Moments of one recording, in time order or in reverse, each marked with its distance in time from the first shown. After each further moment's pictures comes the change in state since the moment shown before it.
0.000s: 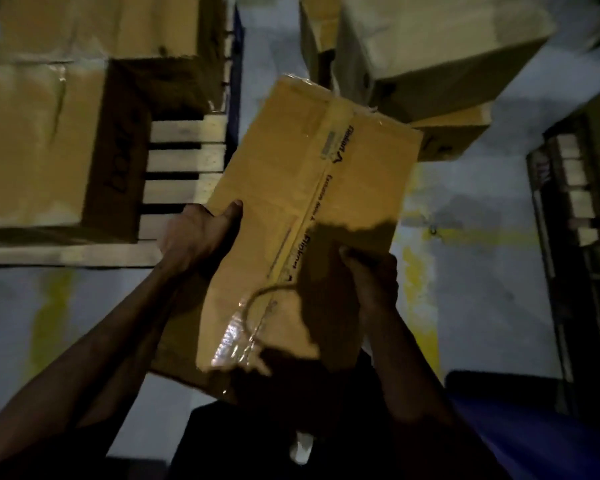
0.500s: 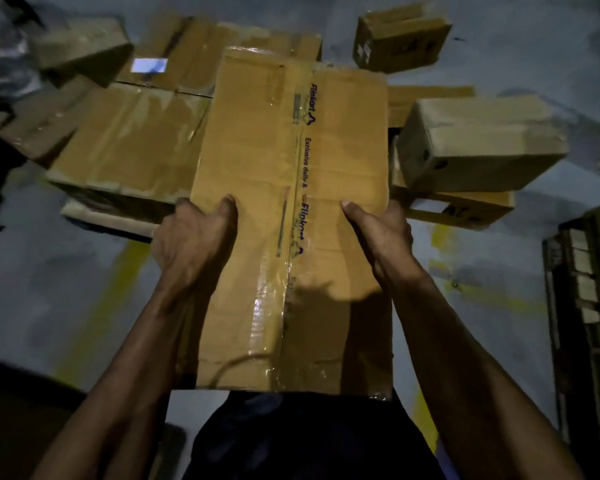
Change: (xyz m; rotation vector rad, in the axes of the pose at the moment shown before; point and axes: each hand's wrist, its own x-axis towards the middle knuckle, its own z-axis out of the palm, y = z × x) left_hand -0.164 -0.149 -0.201 -0.331 0.327 -0.216; right_hand -0.213 -0.118 0.060 -0.284 -0.179 -0.430
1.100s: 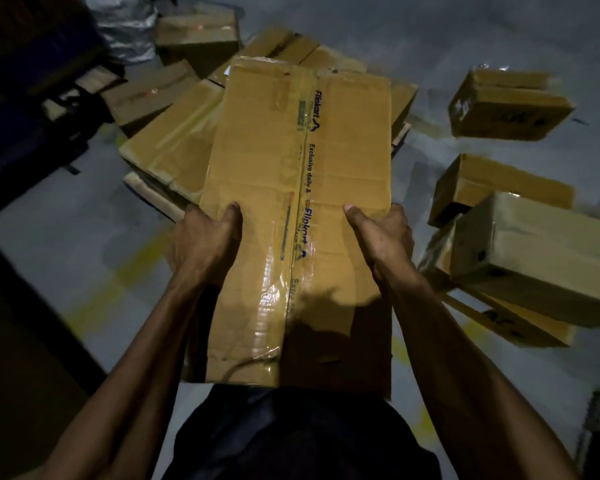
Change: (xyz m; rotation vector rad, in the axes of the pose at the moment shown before) left_hand 0.097 0.078 0.003 -0.212 0.172 -0.386; right_hand 0.151 -0.139 0.061 -0.264 -0.244 -0.194
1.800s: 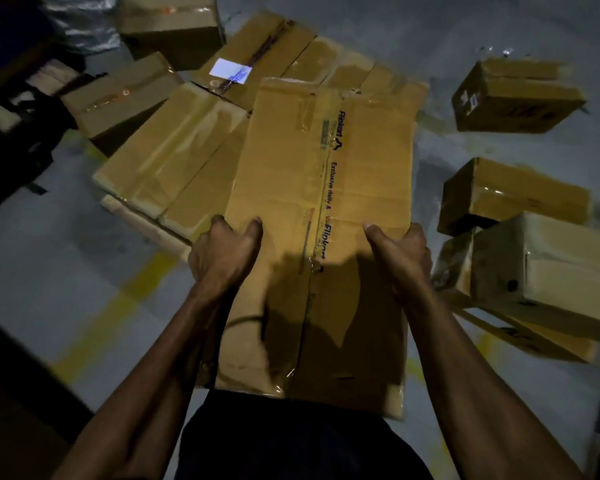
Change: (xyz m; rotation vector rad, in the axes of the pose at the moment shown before) left_hand 0.196 0.045 0.053 0.146 -0.240 0.102; right_hand 0.123 -0.064 0.092 -0.071 0.034 0.153
